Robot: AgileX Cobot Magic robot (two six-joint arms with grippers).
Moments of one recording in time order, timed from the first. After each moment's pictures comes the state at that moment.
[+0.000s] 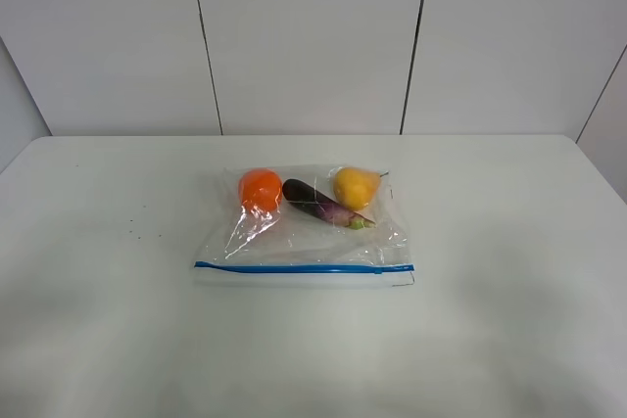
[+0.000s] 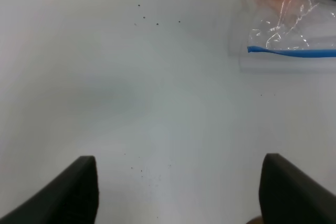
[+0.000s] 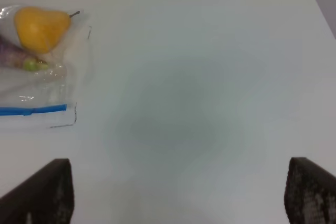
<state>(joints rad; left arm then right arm) -0.02 -0.01 -0.49 -0.01 1.05 0.01 -0.03 0.00 -0.49 0.05 1.03 -0.02</state>
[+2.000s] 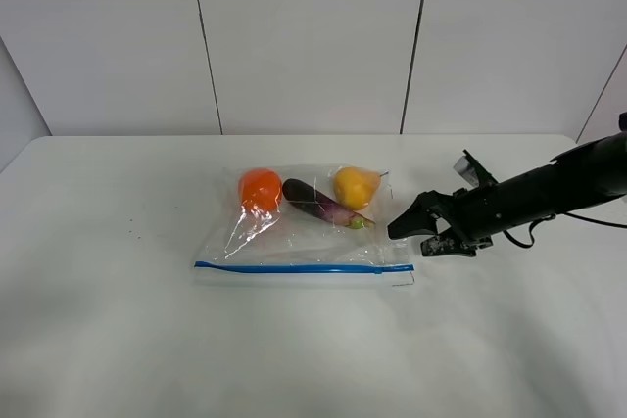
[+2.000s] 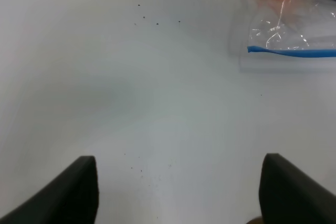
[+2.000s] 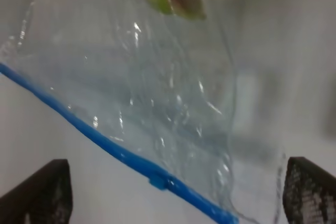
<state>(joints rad) -0.02 -0.01 -0.49 -0.01 1.05 0.01 -0.03 2.03 -1.00 1.25 0.84 -1.12</state>
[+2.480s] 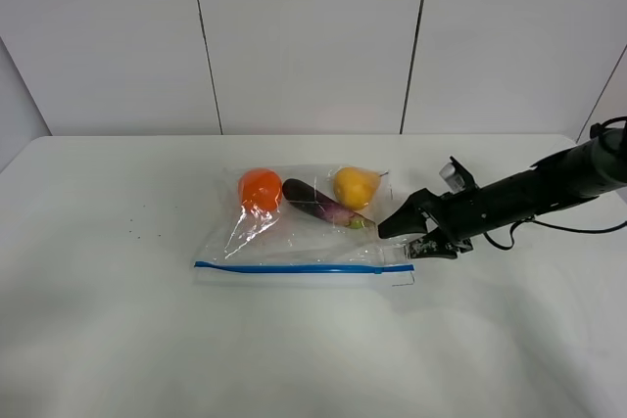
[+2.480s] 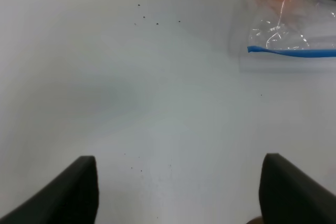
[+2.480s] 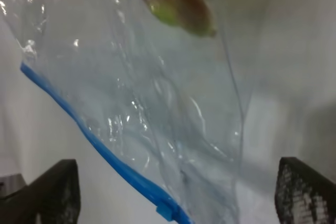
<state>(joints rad) -0.02 -0.01 -0.49 -0.01 1.05 0.01 -0.03 2.17 -1.10 1.27 0.95 -1.11</state>
